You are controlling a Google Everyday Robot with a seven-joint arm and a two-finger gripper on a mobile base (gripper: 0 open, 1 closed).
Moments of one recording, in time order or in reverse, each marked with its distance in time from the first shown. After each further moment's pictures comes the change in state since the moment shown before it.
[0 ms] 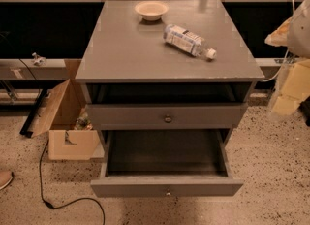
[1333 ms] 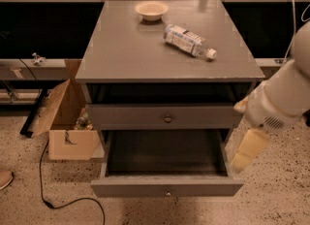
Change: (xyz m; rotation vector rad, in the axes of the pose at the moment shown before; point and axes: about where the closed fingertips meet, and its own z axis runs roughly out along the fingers) arm 0.016 0.056 0.151 -0.187 -0.076 0.116
